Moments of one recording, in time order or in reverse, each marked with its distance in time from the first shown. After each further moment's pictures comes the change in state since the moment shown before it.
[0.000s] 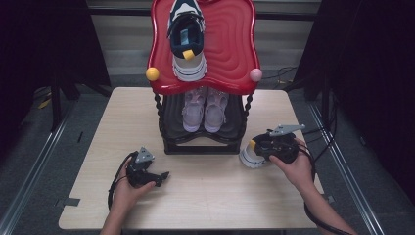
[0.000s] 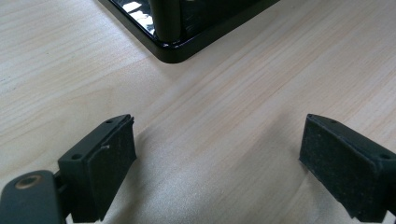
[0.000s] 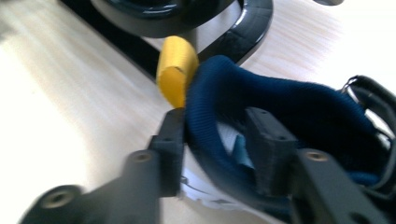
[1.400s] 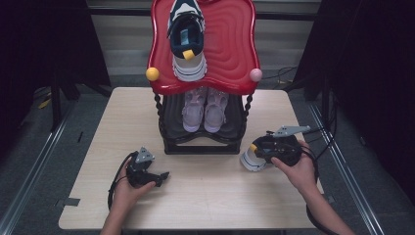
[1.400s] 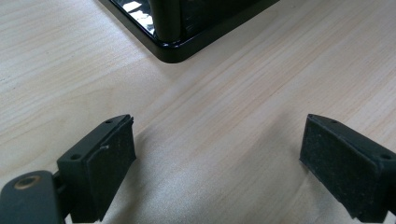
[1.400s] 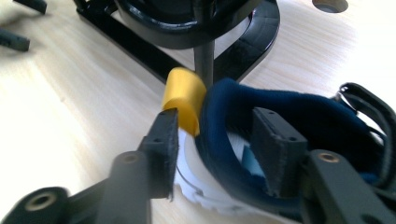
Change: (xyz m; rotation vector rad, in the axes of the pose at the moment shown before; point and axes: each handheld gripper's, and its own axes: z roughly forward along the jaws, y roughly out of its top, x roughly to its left) left arm 0.000 0.000 0.000 0.001 -0.001 -0.005; right arm 0.009 0.001 -0.014 -0.039 0.035 0.033
